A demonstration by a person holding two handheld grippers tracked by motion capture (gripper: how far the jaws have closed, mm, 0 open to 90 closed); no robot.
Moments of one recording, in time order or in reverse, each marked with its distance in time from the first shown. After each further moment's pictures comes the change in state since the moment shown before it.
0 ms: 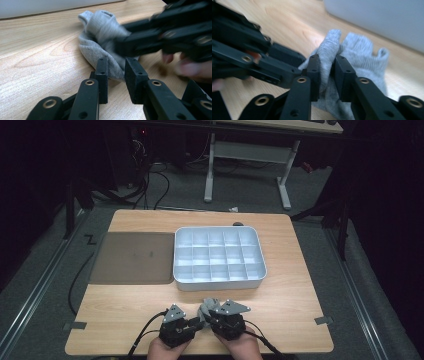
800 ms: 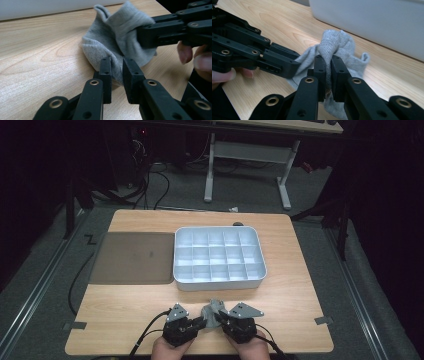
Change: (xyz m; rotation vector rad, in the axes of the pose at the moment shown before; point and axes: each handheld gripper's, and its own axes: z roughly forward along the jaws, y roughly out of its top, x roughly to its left) left arm -0.005 0.003 0.007 -0.013 -0.012 -0.013; right arm -0.006 -0.007 -0.024 -0.023 -0.053 0.011
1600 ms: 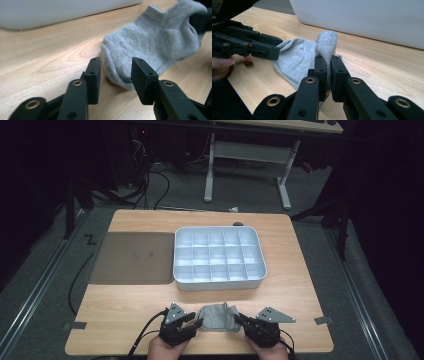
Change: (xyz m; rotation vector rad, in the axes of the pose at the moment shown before) left arm 0.009 0.000 -0.006 -0.004 0.088 -0.010; right arm -0.039 -0.031 -0.043 -0.095 0.025 0.133
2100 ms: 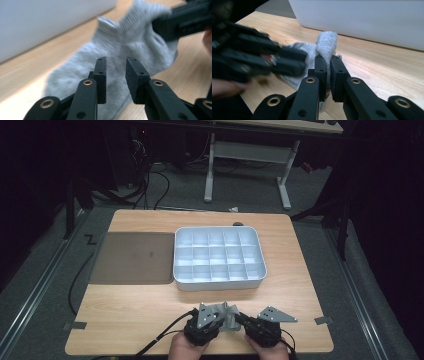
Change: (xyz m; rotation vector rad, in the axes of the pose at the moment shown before) left arm -0.056 0.020 0.028 -0.021 0.045 0.242; right arm -0.002 0.001 -0.002 -0.018 0.013 0.022
